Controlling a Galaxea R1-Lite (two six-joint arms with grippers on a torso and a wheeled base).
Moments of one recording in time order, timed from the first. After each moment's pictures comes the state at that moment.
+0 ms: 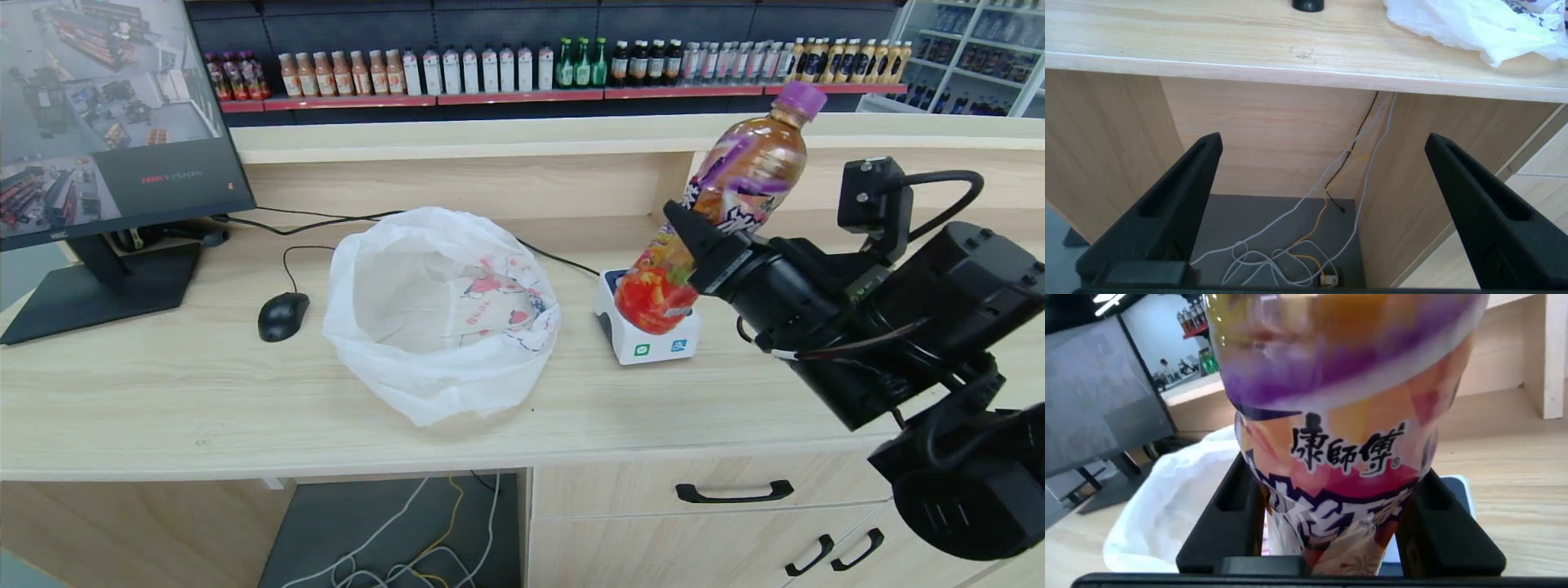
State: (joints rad) left arm 0.00 0.00 0.00 0.00 0.01 -0.01; right arm 0.54 1.78 -0.73 -1.42 -0.13 0.32
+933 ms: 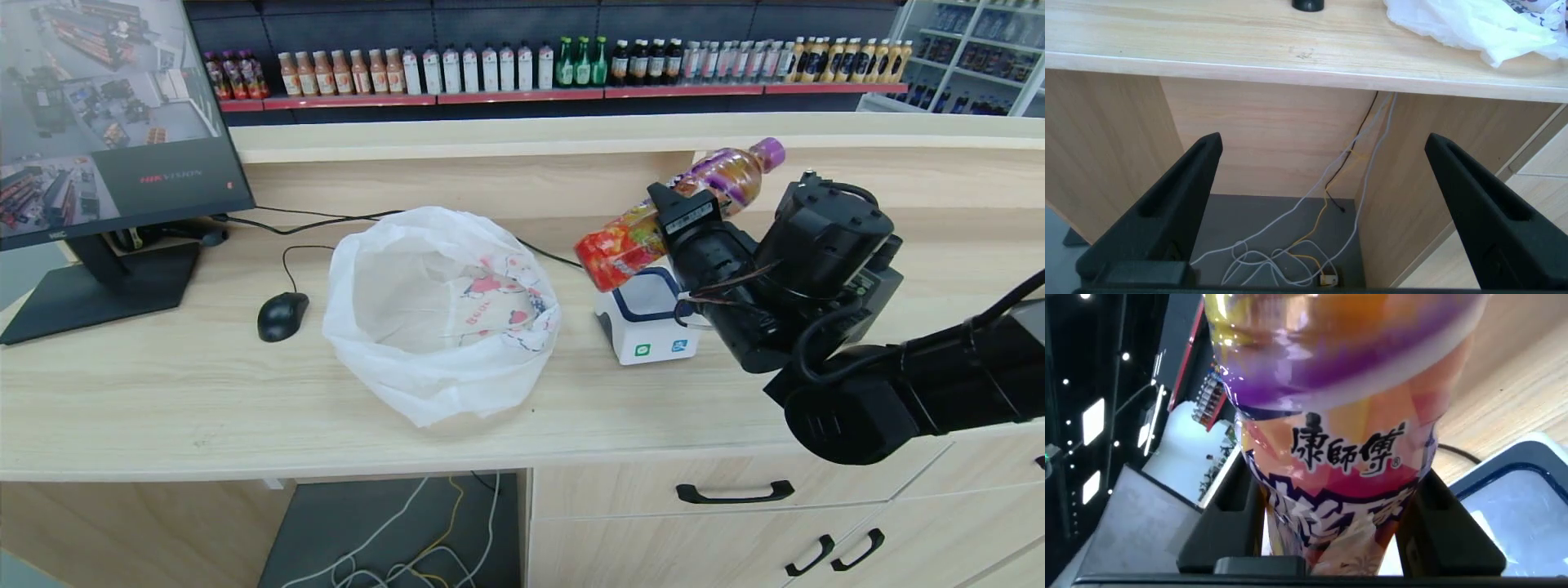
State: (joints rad) left arm 0.00 0.00 0.00 0.00 0.01 -0.01; right arm 0.54 1.95 -1.04 -1.19 -0.36 0.90
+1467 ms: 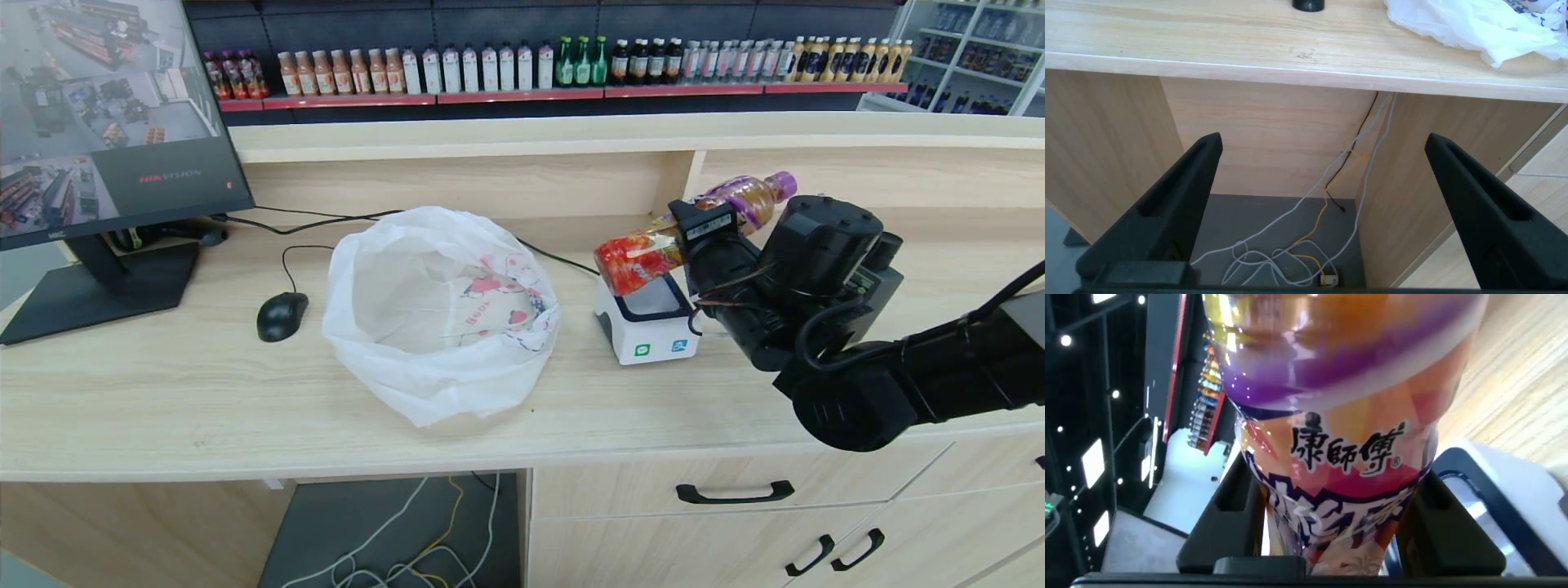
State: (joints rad) left arm 0.00 0.00 0.00 0.00 0.01 -0.01; right arm 0.48 1.96 -1.05 -1.11 -0.37 1.06
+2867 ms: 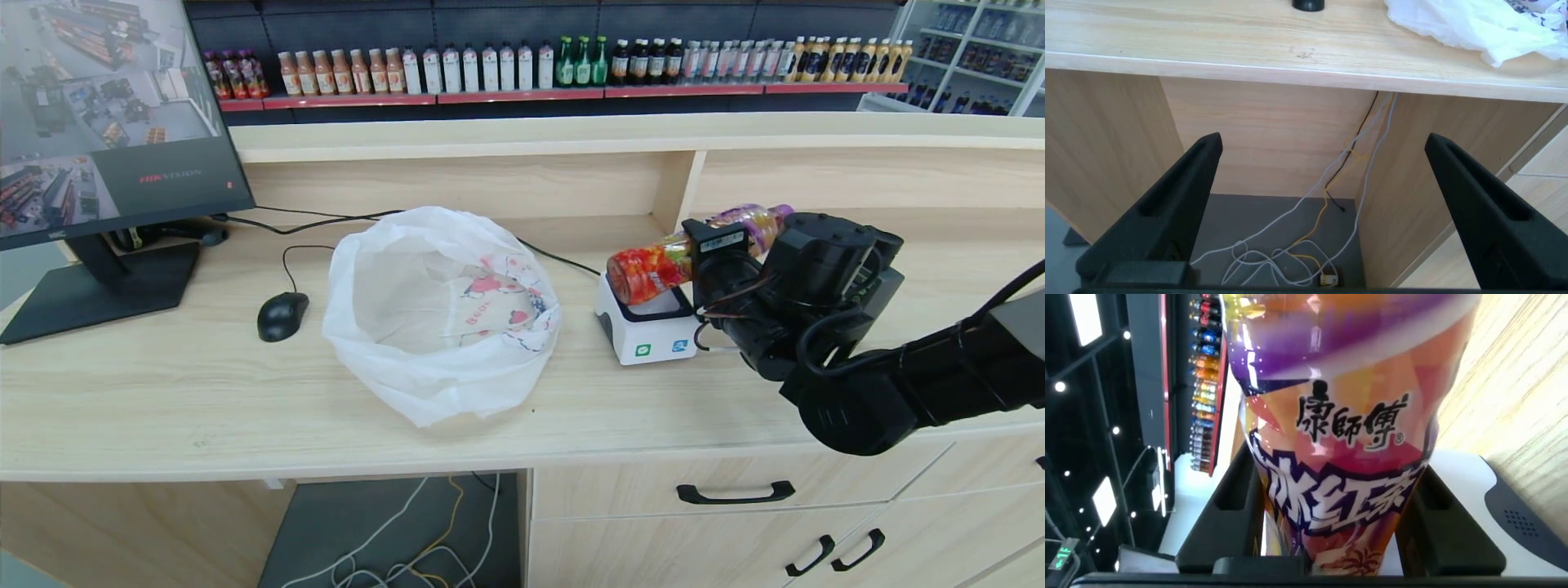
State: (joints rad) left arm 0.00 0.00 0.00 0.00 0.01 -0.01; right arm 0.43 1.97 -1.01 -1.09 -0.37 1.21
